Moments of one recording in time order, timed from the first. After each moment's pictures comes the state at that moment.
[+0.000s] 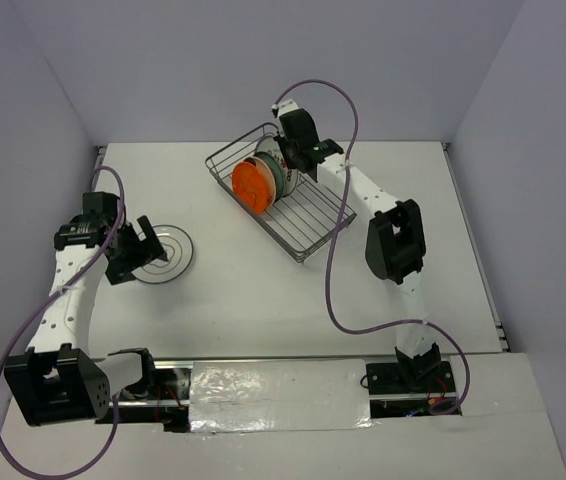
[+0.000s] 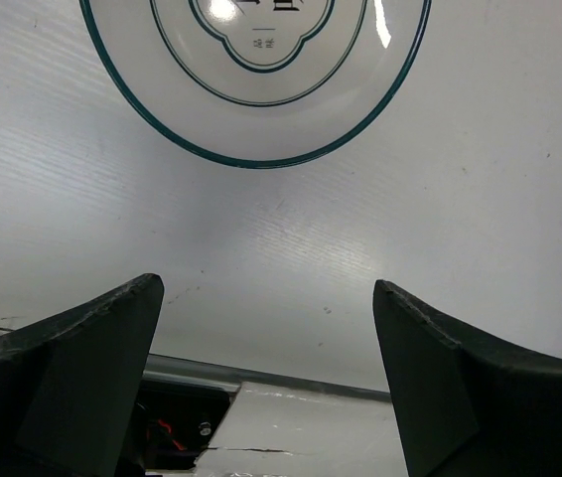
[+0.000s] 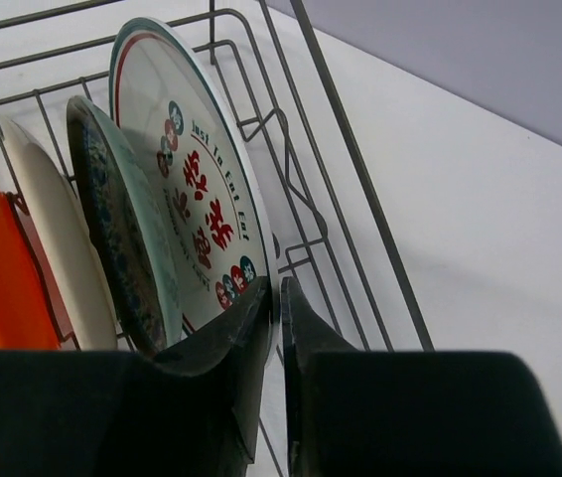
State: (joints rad) left arm 0.15 1.15 1.03 -1.01 0.10 -0.43; right arm 0.51 2.21 2.07 -0.45 0.27 -0.06
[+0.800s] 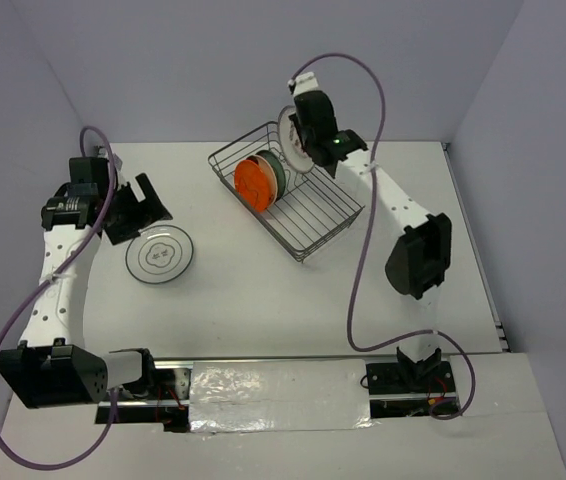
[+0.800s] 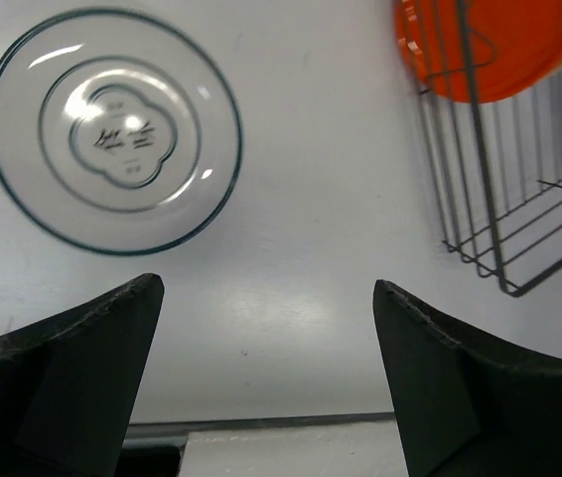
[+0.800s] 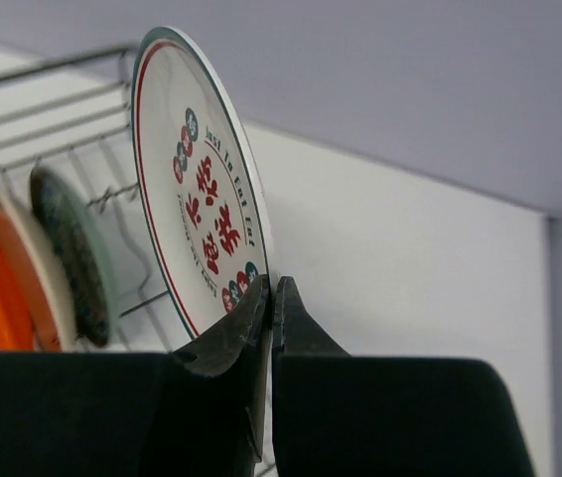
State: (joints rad) left arm 0.11 1.23 1.31 -0.99 0.18 -0.43; right arm 0.52 2.03 2.02 -0.46 0.43 -0.10
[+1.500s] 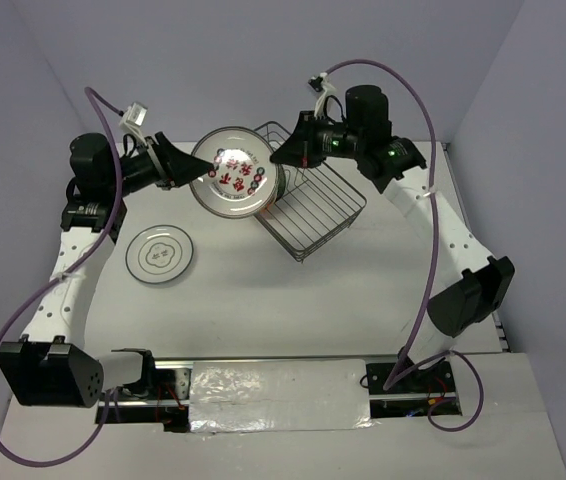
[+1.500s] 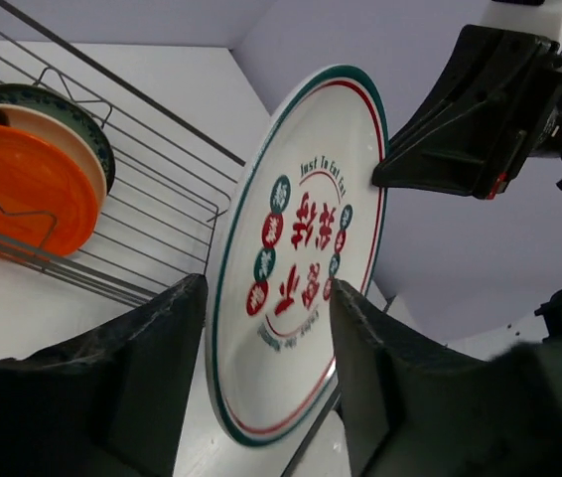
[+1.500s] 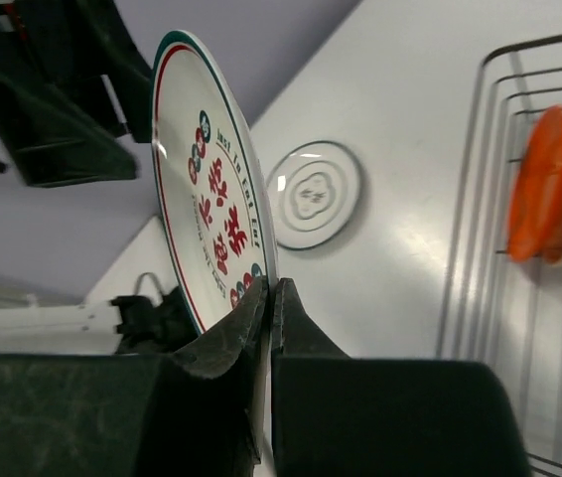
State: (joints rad) left arm 0.00 1.23 1.25 -0.11 0.85 -0.65; right arm 0.45 1.62 1.84 -0.51 -0.62 0.37
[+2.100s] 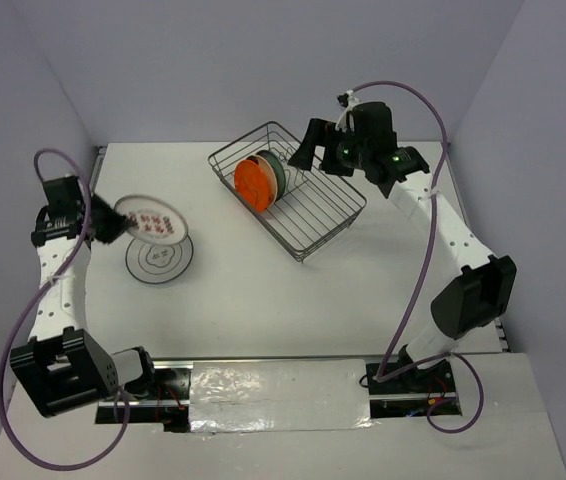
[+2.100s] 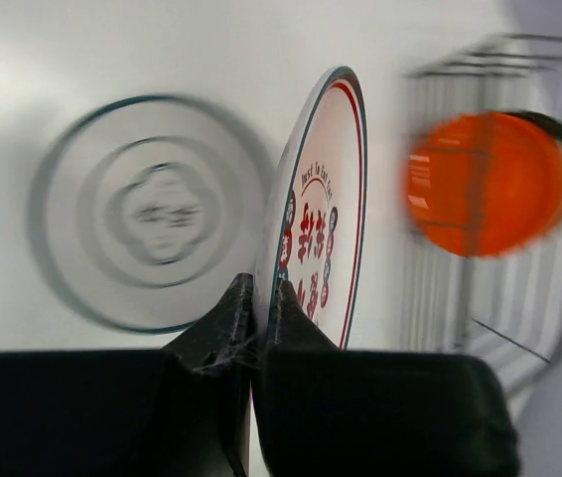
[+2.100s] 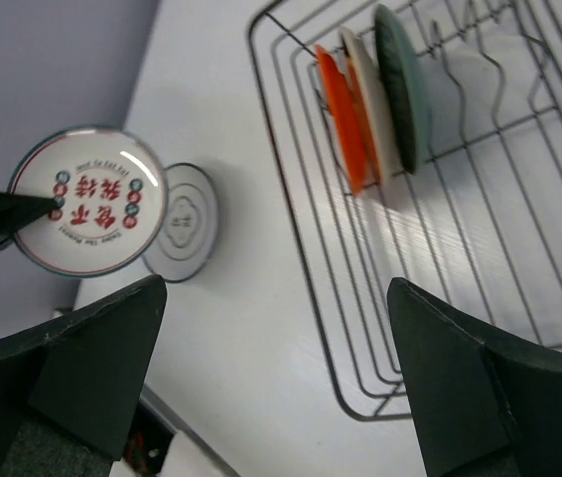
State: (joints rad) left arm 0.27 1.21 1.15 -0.64 0.27 -0.61; right arm 0.38 1.60 1.66 -0.50 -0.34 0.50
